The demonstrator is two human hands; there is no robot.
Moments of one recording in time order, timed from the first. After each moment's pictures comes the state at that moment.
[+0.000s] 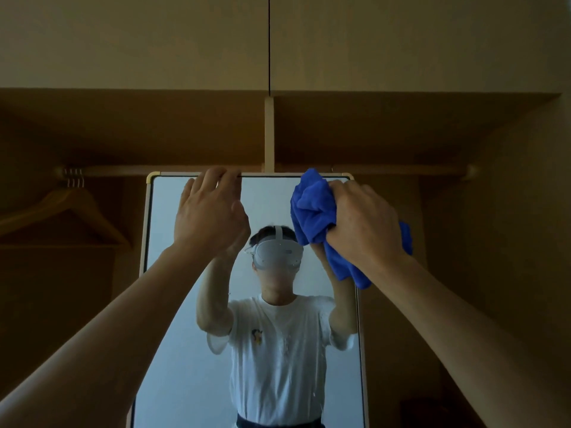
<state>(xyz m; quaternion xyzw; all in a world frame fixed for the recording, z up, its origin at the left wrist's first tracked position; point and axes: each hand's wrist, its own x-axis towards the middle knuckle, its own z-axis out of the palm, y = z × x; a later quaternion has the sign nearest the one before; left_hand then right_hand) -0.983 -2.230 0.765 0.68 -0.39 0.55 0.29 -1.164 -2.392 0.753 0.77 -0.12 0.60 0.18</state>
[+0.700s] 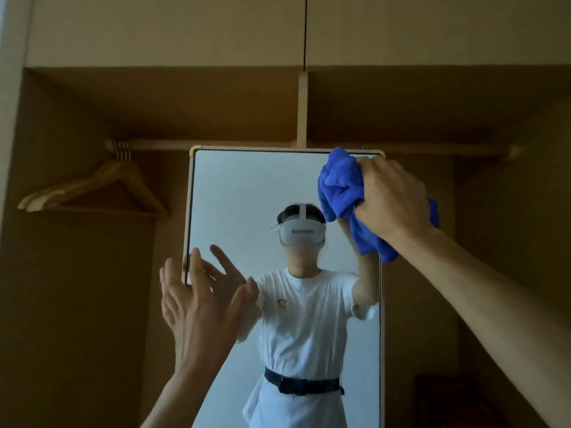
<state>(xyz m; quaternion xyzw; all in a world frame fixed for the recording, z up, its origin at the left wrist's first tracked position) -1.012 -2.181 0.575 0.72 -0.25 0.35 0.54 -1.169 -2.386 0.751 0.76 -0.12 0.59 0.24</state>
